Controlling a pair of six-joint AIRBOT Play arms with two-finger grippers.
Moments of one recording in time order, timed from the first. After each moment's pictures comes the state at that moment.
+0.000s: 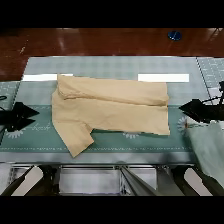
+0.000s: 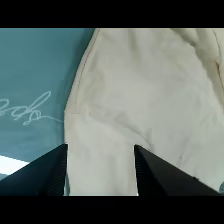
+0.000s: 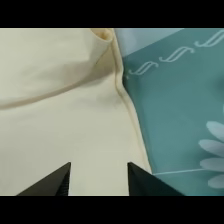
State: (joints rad) left arm 0.69 -1.00 0.68 0.96 -1.32 -1.41; right arm -0.52 -0.94 0.66 -0.87 1.17 1.29
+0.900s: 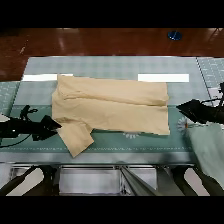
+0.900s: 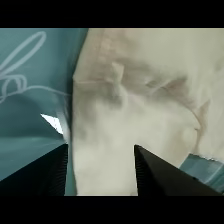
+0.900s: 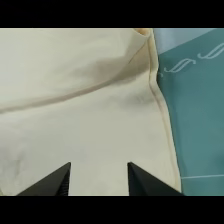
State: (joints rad) left arm 0.46 -1.11 0.47 0.92 -1.15 -1.41; right arm -0.54 -0.90 0.62 -0.77 1.17 1.24
